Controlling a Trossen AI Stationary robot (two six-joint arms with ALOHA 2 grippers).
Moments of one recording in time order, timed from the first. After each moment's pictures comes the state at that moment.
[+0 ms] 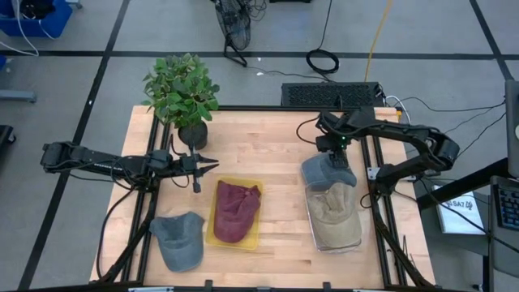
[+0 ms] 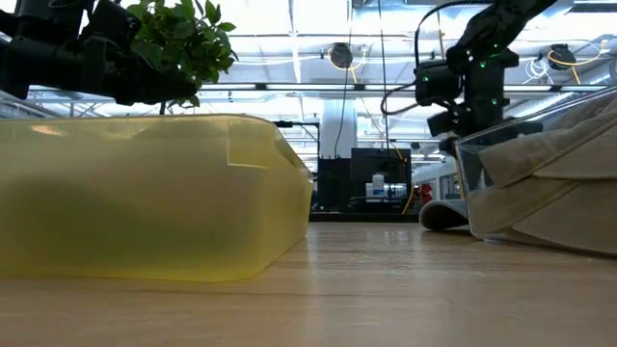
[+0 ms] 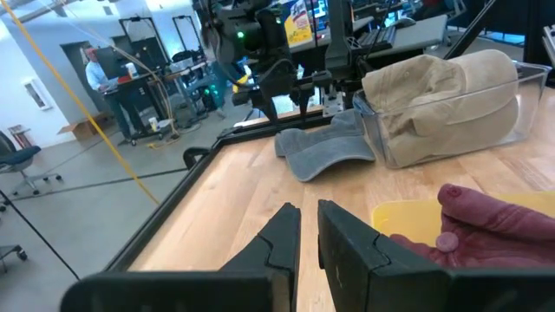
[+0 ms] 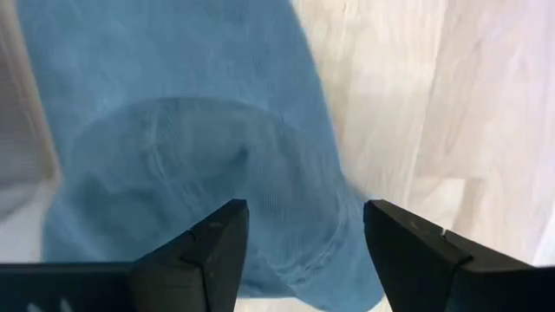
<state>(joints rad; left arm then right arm) 0.00 0.74 0.13 0.55 -0.17 0.26 -0.59 1.38 0.88 -0.97 -0.03 -0.66</state>
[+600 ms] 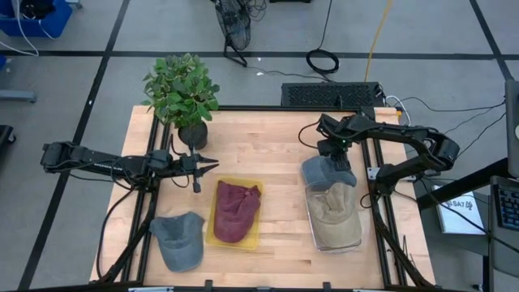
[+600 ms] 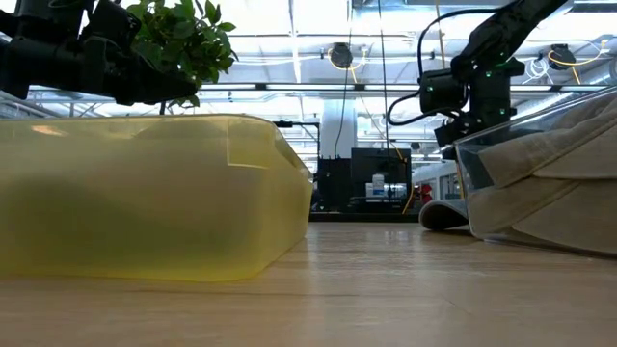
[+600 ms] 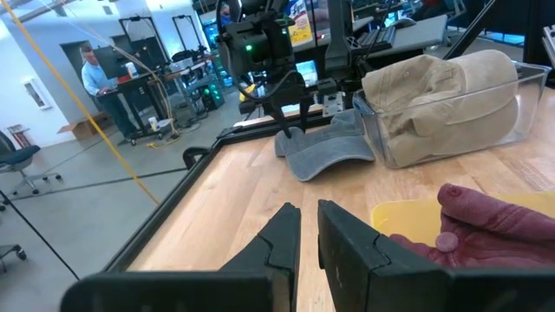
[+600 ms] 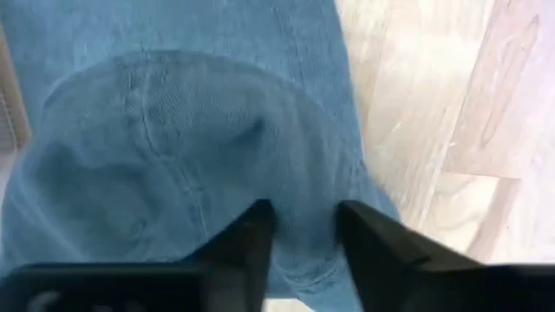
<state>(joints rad) 0.00 0.74 0.13 0.55 -0.17 0.26 -0.59 1.38 0.80 -0.90 -0.03 -0.71</state>
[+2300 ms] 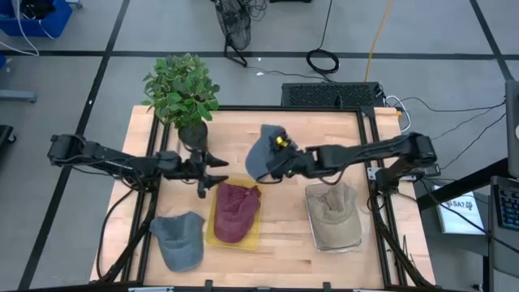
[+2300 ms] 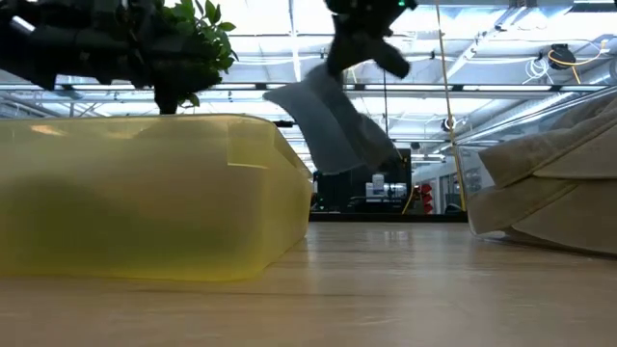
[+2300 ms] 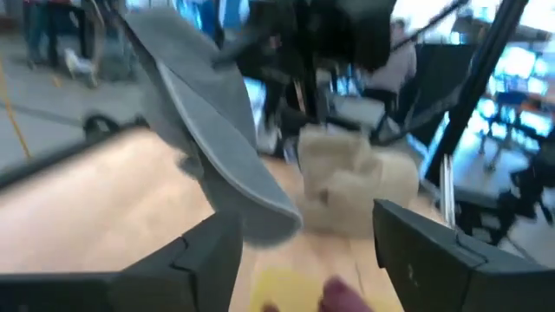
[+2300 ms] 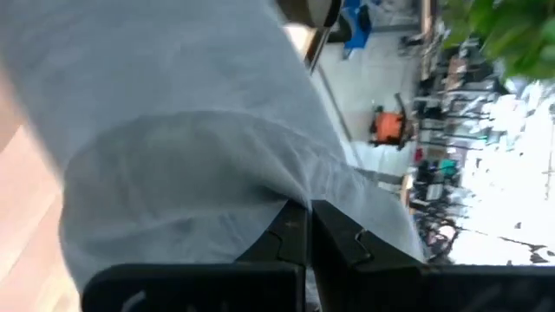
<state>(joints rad) -0.05 0.98 0.23 0.75 -0.07 -0.24 0.09 1.61 1.35 -0.48 0.72 -0.93</state>
